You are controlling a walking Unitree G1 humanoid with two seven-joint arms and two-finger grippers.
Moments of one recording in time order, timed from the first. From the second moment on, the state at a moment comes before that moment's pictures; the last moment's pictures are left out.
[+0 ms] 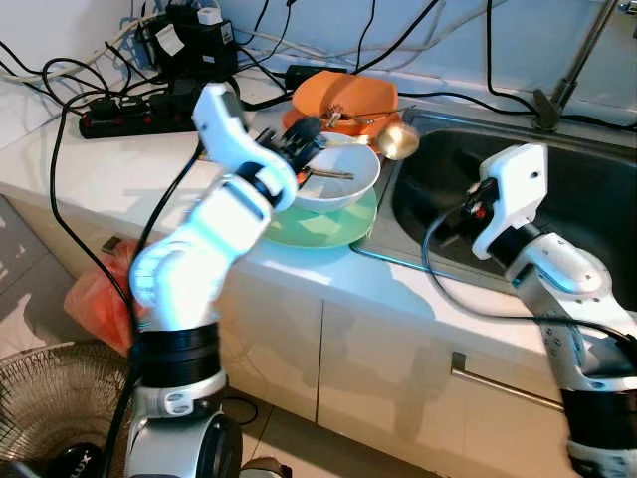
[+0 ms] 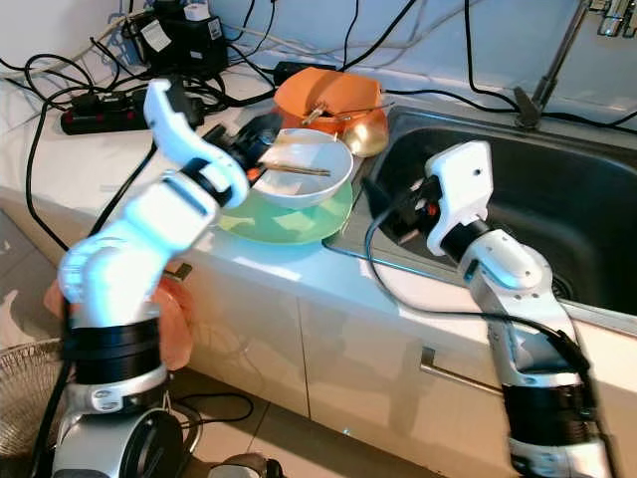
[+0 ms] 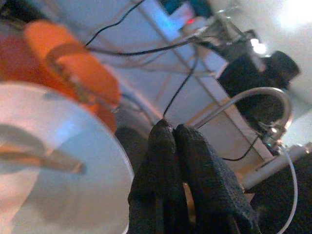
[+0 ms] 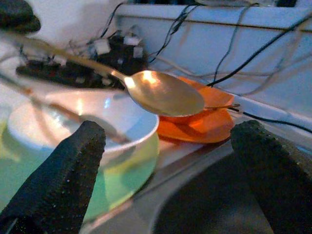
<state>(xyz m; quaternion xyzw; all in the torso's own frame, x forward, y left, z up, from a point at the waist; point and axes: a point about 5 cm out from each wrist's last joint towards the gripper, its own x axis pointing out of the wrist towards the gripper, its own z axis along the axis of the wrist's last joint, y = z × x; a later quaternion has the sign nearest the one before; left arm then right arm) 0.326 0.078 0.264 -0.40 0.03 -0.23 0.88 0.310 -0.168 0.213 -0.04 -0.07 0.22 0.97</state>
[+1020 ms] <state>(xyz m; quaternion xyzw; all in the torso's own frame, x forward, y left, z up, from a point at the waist) 0.337 0.035 0.234 -0.36 -0.01 -0.31 0.88 0.314 -0.191 0.204 0.13 -0.06 0.09 0.99</state>
